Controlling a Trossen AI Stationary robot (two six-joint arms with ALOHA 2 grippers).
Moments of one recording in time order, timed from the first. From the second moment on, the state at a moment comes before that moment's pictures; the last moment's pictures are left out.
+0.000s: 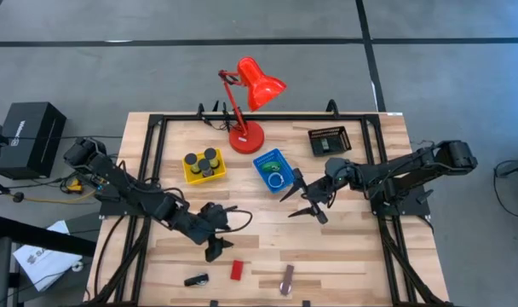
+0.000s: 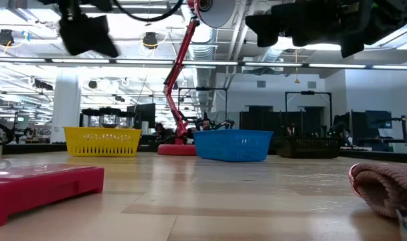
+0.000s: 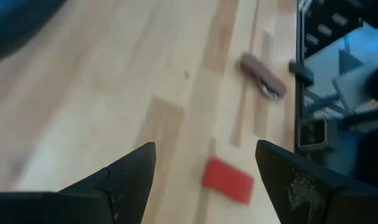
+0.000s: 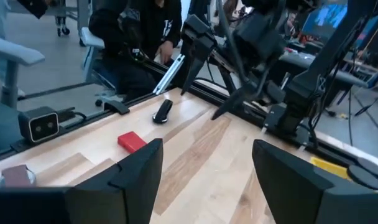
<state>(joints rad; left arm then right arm) -0.54 1.39 0.91 -0.31 -0.28 -0.81 0.04 1.32 0.53 0.64 -0.44 -0.34</state>
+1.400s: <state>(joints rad) -0.76 1.74 1.10 -0.60 0.08 -1.16 0.04 1.36 0.53 0.59 -0.44 -0.37</state>
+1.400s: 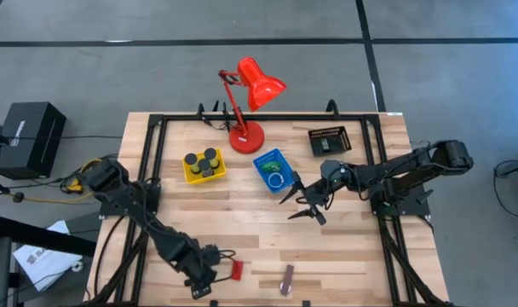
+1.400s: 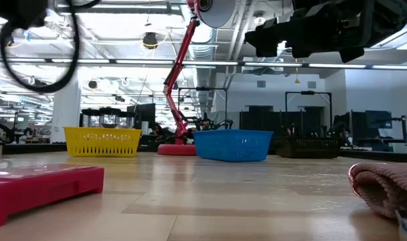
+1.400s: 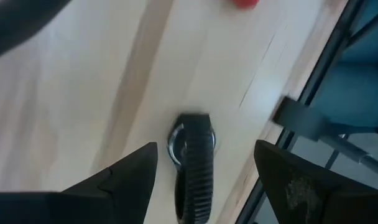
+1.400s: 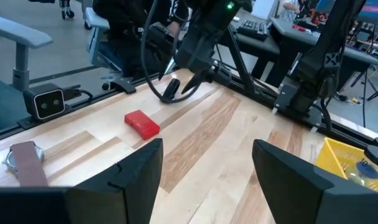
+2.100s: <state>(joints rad) -0.84 1.74 0.98 -0.58 0.08 -1.23 0.04 1.36 0.53 0.59 -0.44 -0.37</state>
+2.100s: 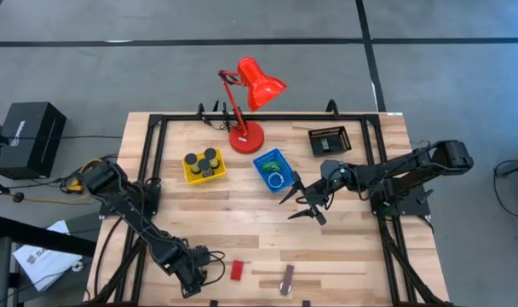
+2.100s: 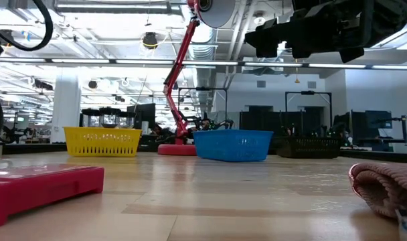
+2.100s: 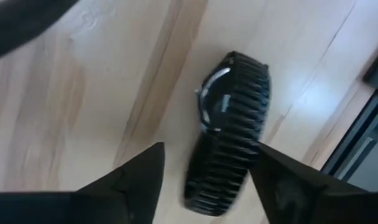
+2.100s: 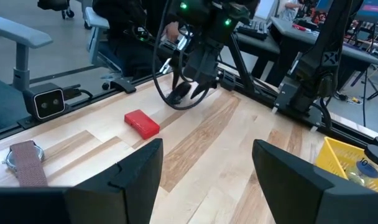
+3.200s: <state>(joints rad) -0.19 1.46 1.04 -0.30 -0.45 -0.25 0.04 1.36 0.53 0.57 -0.45 -0.22</state>
